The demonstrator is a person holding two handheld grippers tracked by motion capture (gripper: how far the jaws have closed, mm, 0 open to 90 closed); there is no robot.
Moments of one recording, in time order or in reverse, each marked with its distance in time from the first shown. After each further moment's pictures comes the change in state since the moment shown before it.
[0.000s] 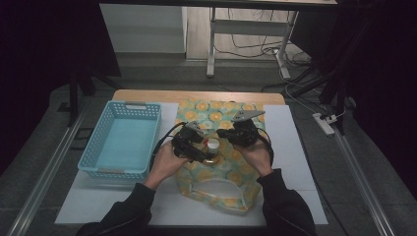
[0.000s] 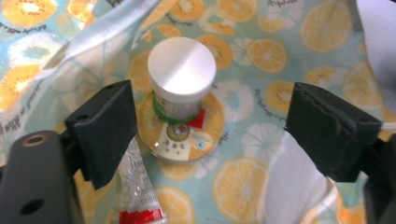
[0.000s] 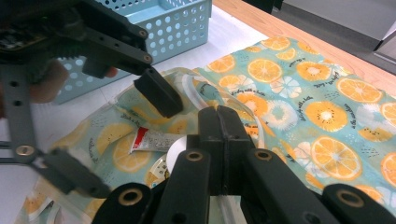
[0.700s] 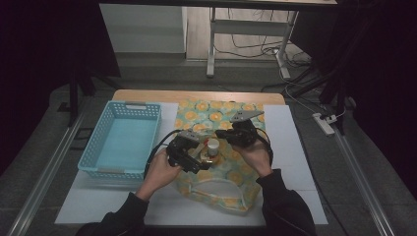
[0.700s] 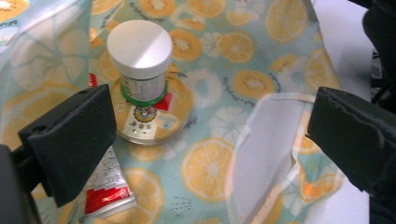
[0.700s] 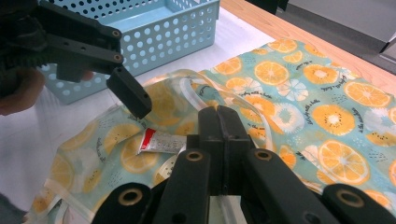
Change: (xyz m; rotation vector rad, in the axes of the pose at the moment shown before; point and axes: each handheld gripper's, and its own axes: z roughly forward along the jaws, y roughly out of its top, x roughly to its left) left arm -0.019 -0.021 -0.013 -0.046 -0.053 0.033; right arm 0.005 0.003 -0.001 -0.001 0.015 -0.008
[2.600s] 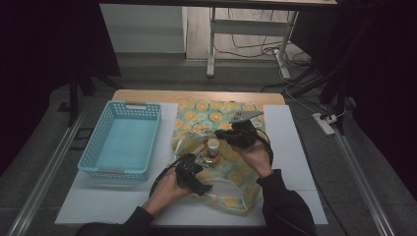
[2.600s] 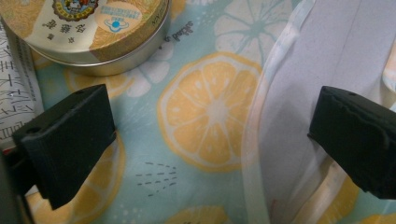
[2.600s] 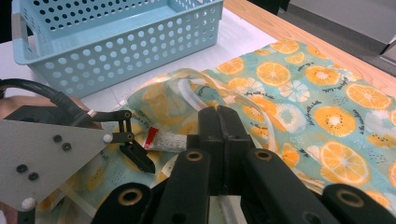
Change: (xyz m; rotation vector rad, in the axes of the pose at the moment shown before) left arm -0.019 -0.045 0.065 0.221 0.129 0.084; right arm 0.004 0.002 -0.002 0.002 0.003 -0.010
